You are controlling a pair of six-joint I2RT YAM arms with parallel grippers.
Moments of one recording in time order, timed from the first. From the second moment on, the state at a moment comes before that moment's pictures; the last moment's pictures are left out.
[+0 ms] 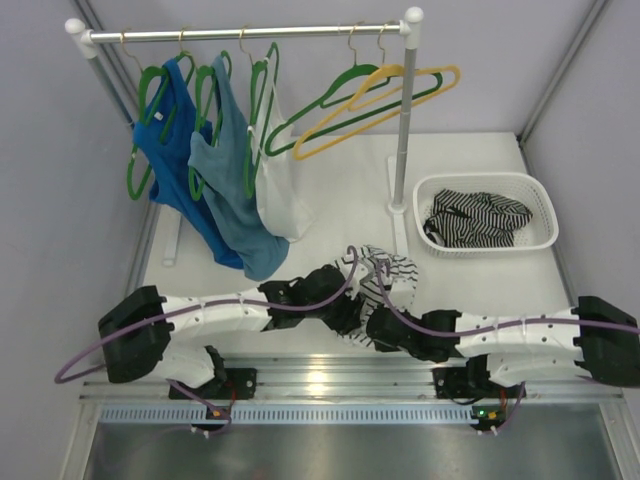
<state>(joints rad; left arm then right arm) -1.12 1.37 0.74 -0.10 0.07 -0.38 1.34 1.11 0.53 -0.46 0.46 1.15</state>
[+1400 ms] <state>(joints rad) -1.07 0.99 1.26 -0.34 -0.27 -0.28 1.35 0.81 1.21 -1.01 0.78 0.90</state>
